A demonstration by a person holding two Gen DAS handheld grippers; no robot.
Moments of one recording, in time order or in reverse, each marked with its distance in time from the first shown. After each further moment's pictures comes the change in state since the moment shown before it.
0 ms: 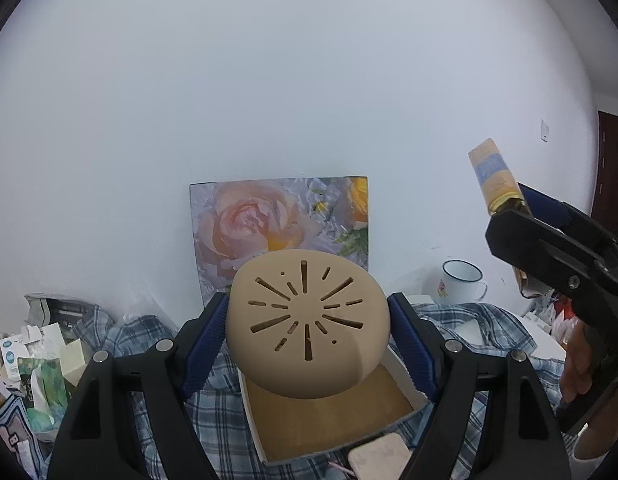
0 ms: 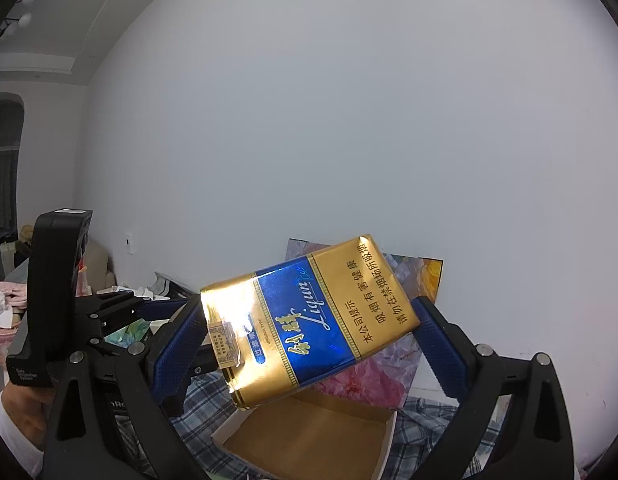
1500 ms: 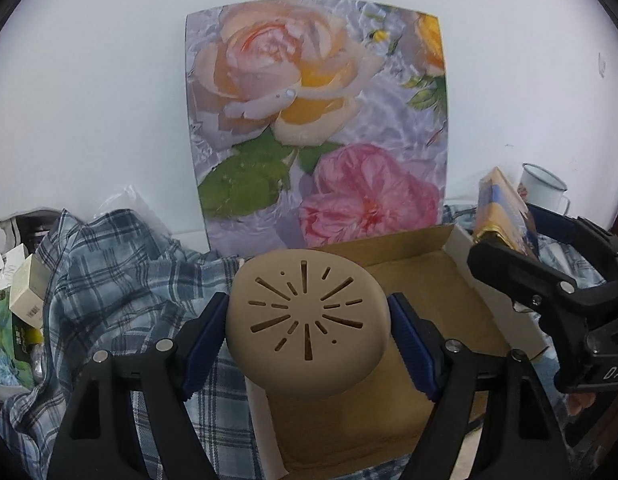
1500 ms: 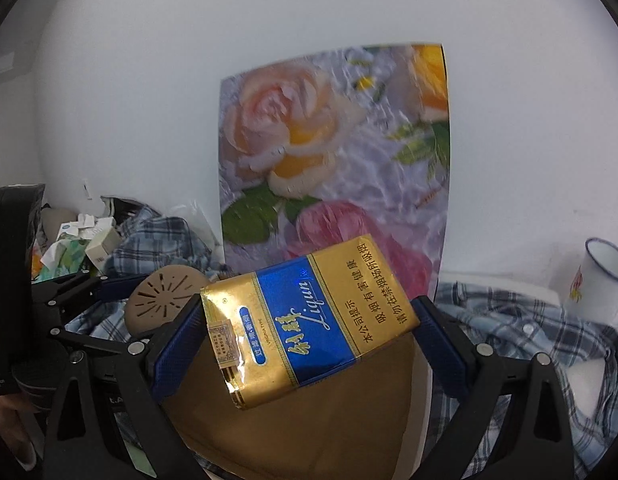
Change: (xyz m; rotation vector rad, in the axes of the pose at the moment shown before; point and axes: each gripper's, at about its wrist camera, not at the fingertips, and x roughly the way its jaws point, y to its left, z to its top) left arm 0.151 0.028 -0.112 -0.021 0.282 0.131; right arm 0.146 -0.043 -0.150 0.161 0.315 -0.027
